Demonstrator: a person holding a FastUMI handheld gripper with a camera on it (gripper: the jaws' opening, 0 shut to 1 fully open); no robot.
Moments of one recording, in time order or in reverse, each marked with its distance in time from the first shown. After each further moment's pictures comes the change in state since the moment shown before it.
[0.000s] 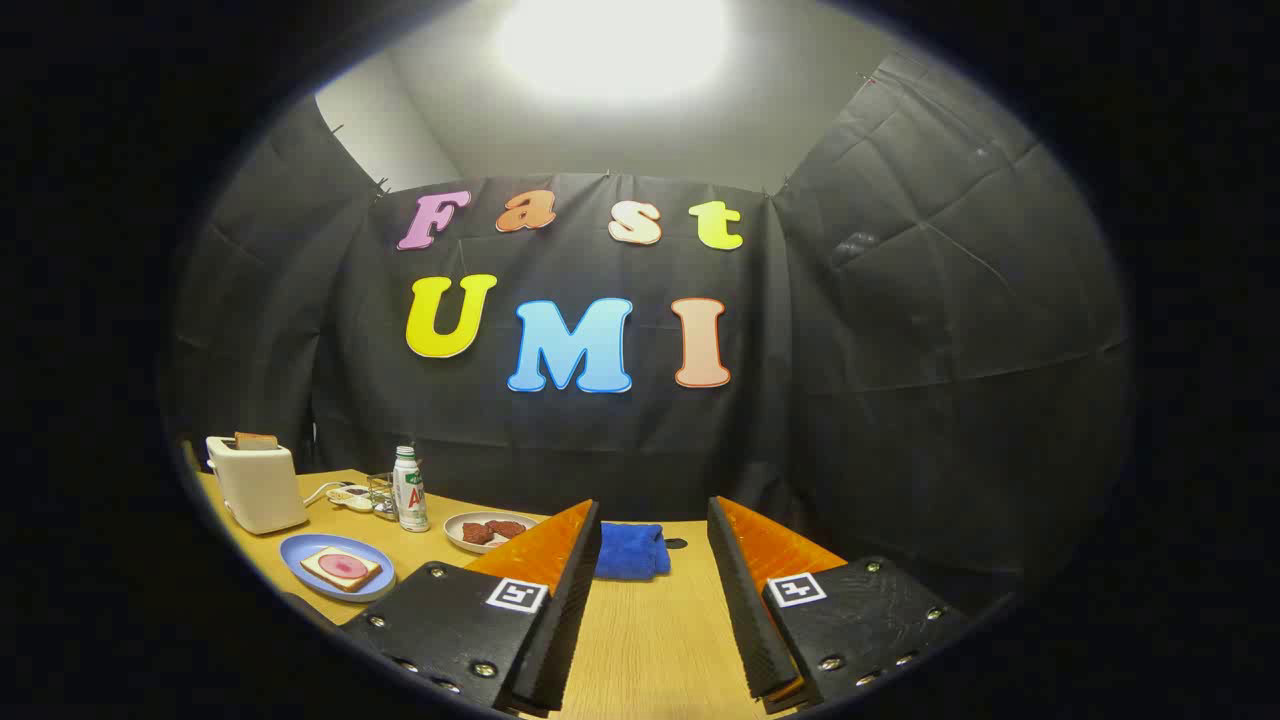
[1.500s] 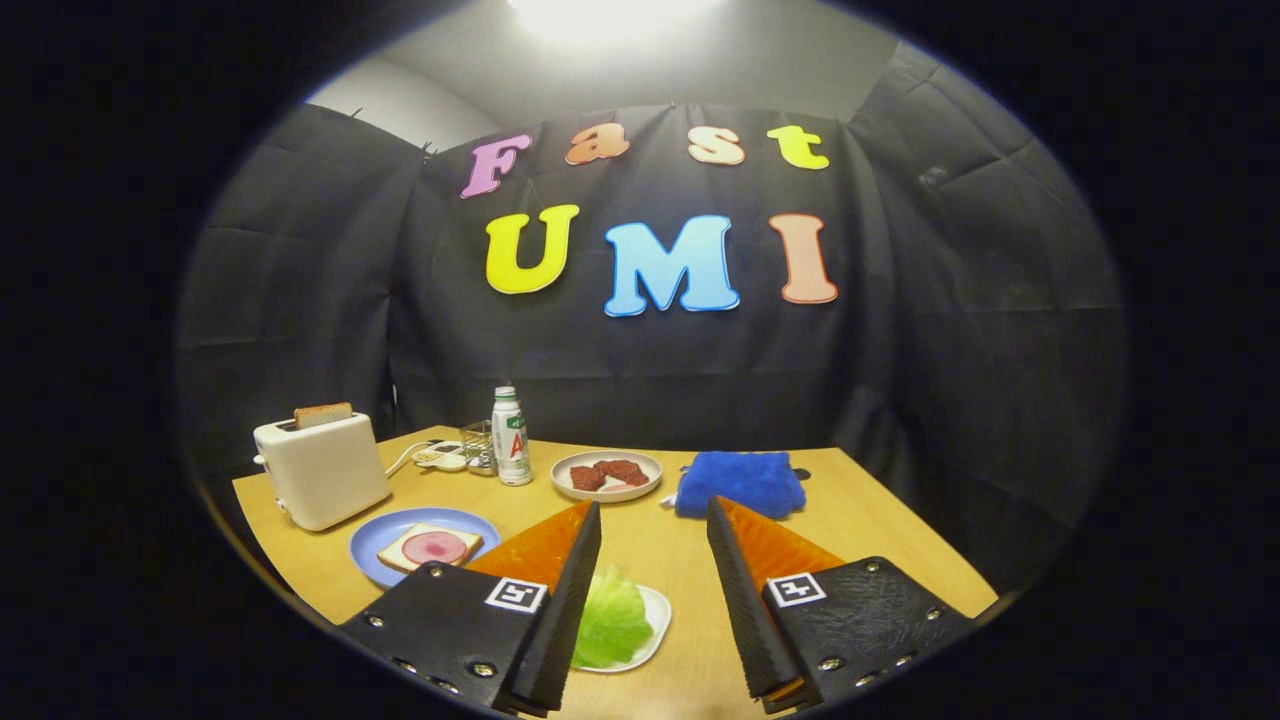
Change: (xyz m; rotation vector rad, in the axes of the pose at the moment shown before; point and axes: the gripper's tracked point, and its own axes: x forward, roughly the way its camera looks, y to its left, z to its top) arm 0.015 0.149 -0.075 0.060 0.260 0.265
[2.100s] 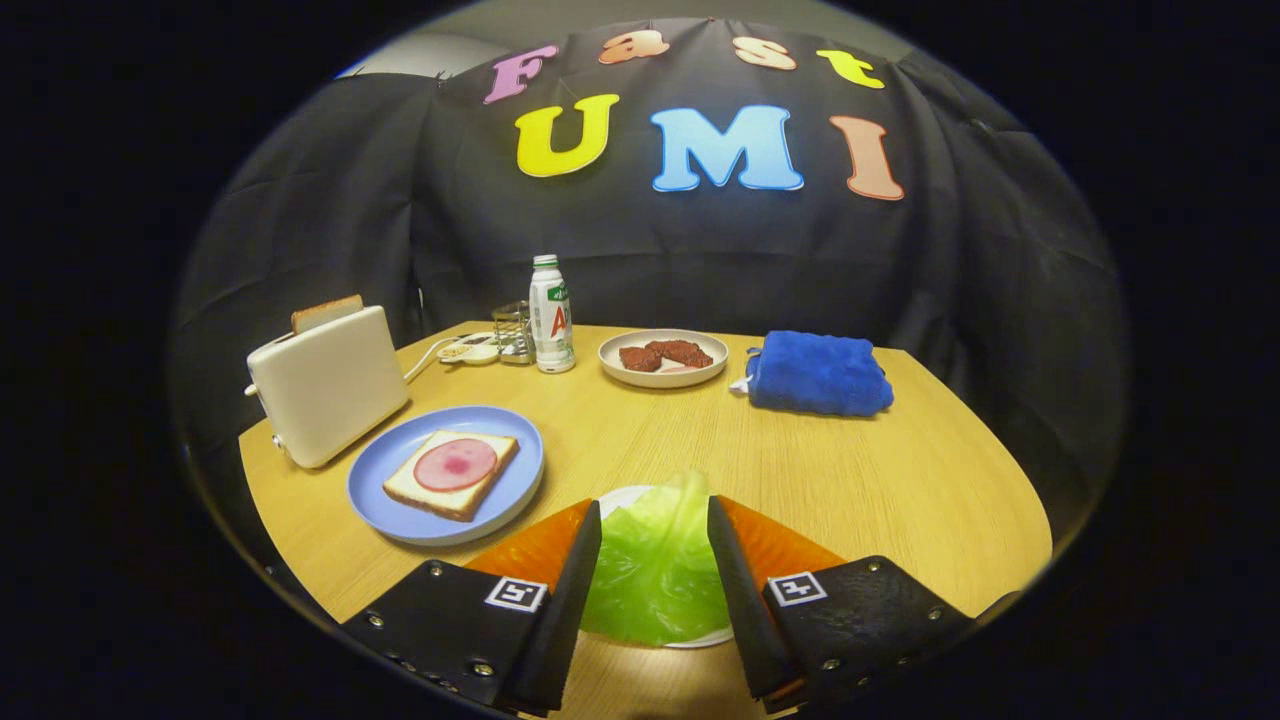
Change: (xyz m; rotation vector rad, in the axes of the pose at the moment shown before) arm 0.037 0.049 -0.100 -0.029 0.337 0.076
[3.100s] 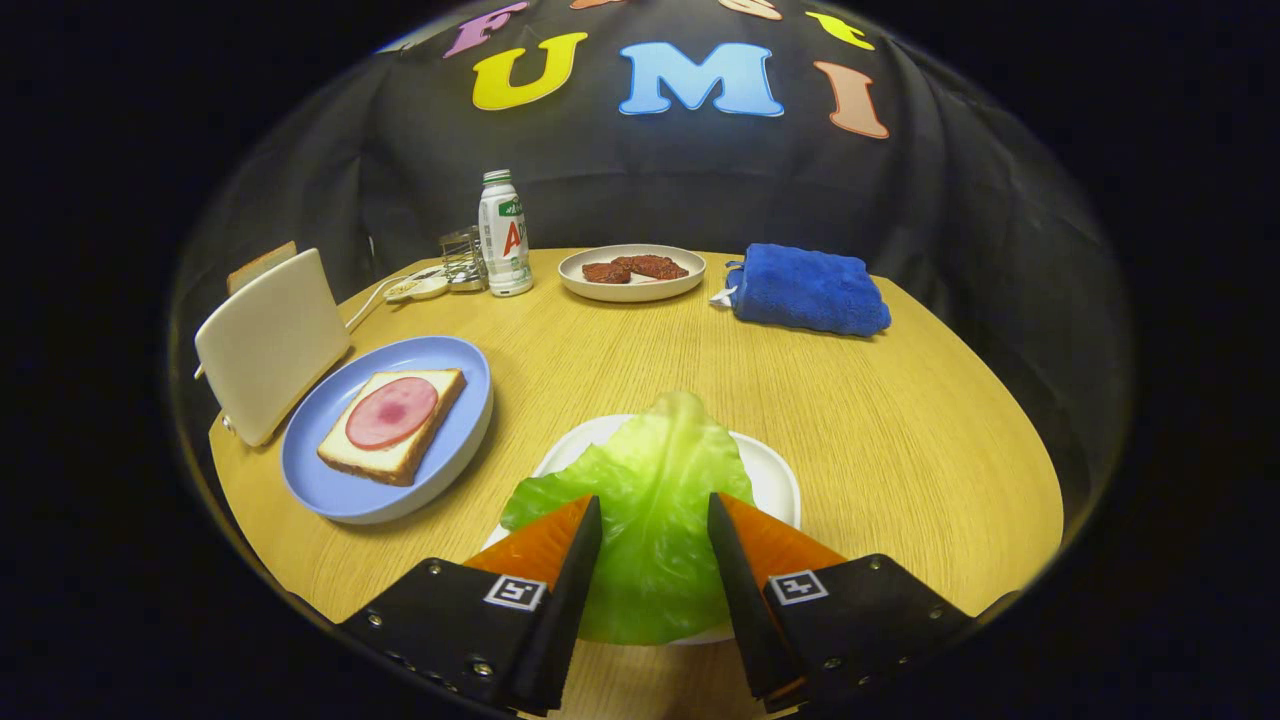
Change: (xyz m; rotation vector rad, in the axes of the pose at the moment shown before) arm 0.028 -0.008 -0.045 0.052 0.189 -0.108
